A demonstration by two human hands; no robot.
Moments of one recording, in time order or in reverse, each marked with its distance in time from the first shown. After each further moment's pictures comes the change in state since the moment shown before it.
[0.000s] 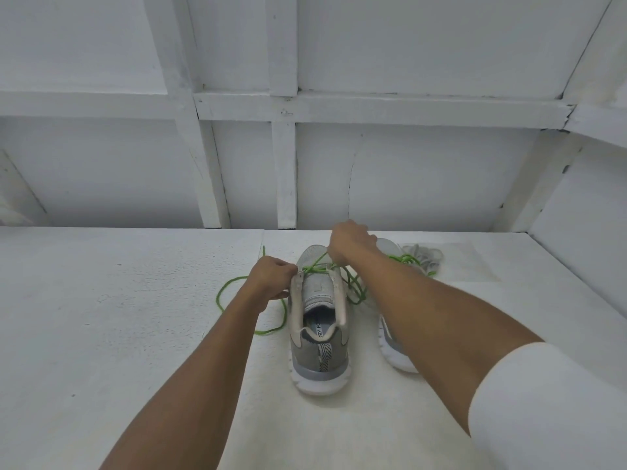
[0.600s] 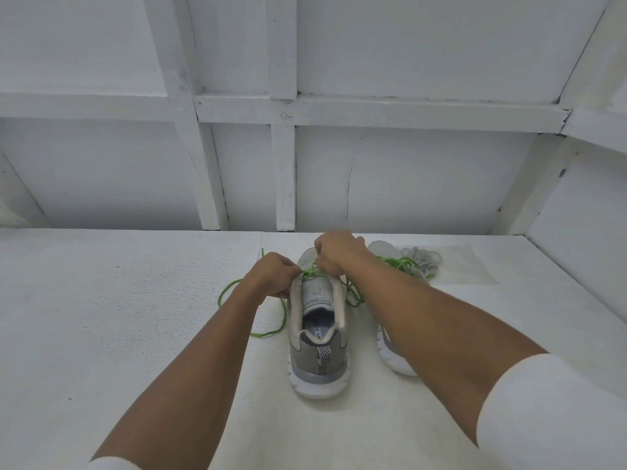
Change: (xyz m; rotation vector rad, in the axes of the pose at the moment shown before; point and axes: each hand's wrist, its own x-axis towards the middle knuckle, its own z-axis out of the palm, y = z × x) left_hand 0.000 0.016 -0.005 0.218 -0.115 0.057; right_hand -0.005 -0.005 0.004 -0.066 -0.073 -0.209
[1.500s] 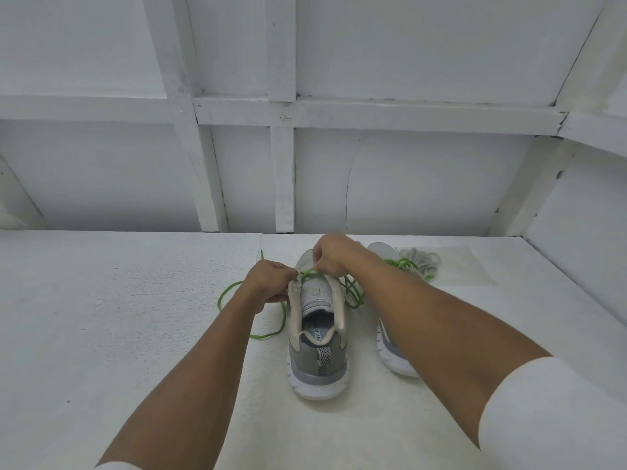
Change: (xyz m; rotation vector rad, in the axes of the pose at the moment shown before) left_hand 0.005 -0.016 0.004 -0.263 0.052 -0.095; right_hand 0.006 0.003 0.001 0.100 -0.050 -0.015
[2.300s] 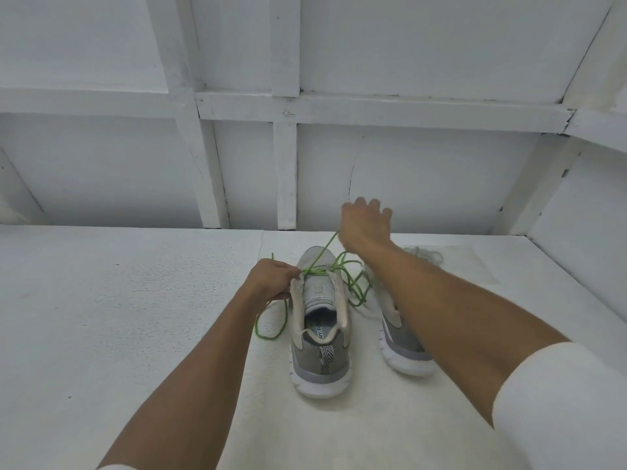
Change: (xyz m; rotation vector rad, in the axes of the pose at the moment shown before) left_hand 0.000 -0.004 0.002 -0.055 0.001 0.022; right_hand -0.003 0.014 -0.027 -0.215 0.399 0.173
